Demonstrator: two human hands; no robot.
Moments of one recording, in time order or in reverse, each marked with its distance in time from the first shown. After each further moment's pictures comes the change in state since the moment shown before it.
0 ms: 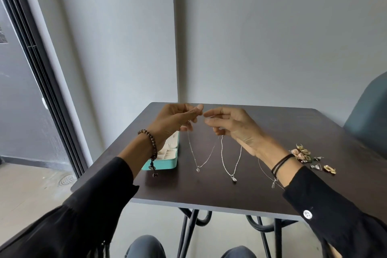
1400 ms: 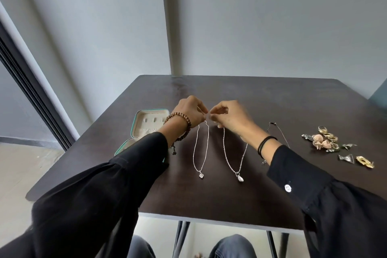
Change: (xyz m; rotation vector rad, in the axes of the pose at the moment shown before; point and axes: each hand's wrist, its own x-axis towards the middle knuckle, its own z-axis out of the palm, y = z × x) left_hand 0.126 -0.114 0.048 0.749 -0.002 -0.144; right_hand 0.099 0.135 -0.034 -0.460 0.262 0.176
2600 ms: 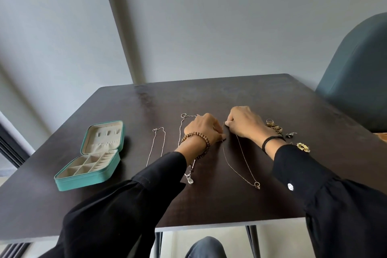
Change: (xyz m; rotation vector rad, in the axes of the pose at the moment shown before) left_hand -0.009 0.110 0.105 0.092 -0.133 0.081; right_hand -0.024 0.061 -0.126 -0.732 0.049 0.083
